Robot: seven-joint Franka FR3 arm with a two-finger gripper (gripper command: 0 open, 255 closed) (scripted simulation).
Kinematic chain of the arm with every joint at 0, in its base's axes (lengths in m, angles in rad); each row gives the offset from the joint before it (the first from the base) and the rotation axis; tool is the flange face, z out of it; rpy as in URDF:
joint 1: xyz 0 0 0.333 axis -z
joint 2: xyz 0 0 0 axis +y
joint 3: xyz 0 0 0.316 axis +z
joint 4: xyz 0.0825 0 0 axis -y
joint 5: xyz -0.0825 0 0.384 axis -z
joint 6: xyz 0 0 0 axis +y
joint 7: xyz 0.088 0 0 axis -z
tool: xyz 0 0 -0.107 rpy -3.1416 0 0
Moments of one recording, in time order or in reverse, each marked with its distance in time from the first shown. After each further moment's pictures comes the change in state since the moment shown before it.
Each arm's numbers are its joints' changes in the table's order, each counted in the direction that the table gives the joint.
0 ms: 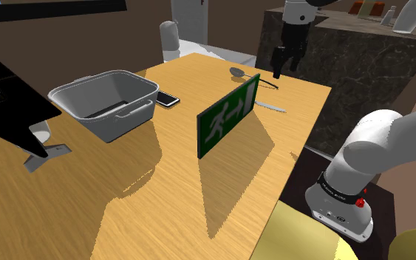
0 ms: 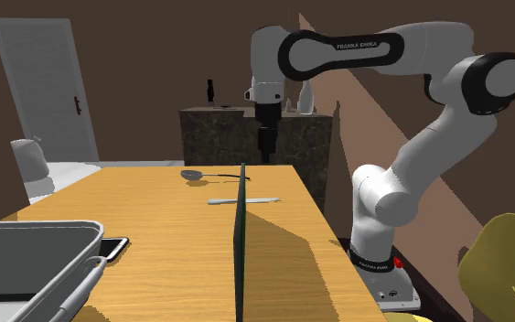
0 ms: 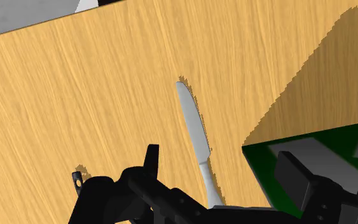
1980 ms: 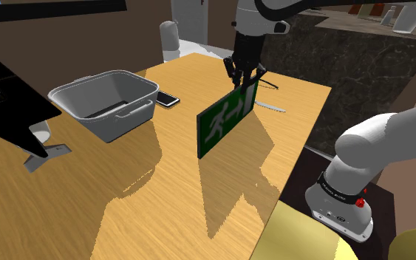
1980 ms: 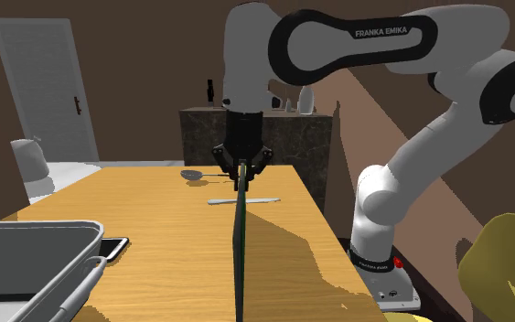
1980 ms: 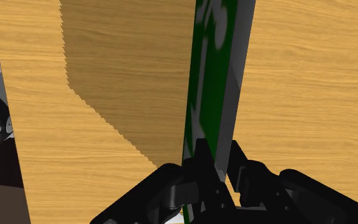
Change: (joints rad) arm 0.242 0.071 0.550 0.091 -0.365 -0.131 1.435
